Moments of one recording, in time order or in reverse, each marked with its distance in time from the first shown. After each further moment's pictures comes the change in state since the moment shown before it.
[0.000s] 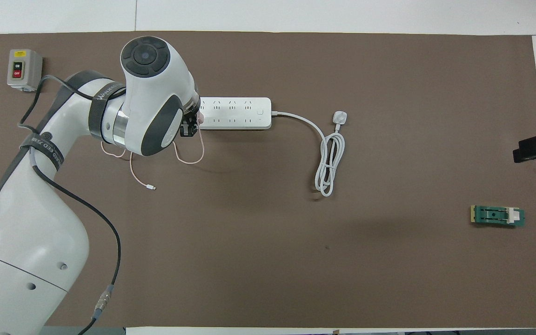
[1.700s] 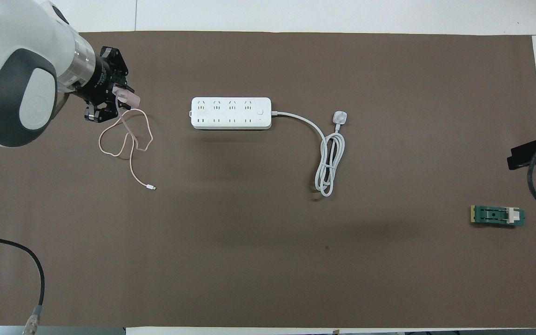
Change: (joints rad) left arm 0.126 -0.233 -0.011 0.030 -0.083 -0.221 0.261; right arm -0.003 0.004 0.017 0.000 -0.022 0.018 -0.015
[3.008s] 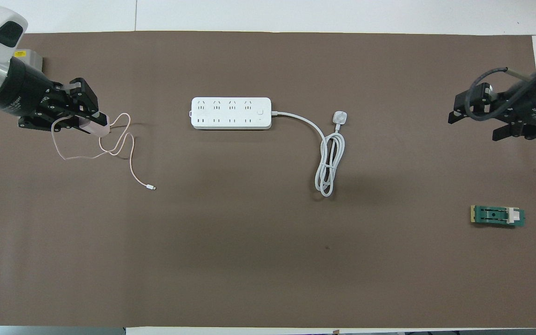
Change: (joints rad) left arm 0.181 -0.096 0.003 0.049 -0.257 -0.313 1.120; right arm 0.016 0.165 0.004 0.106 0.124 0.014 0.183
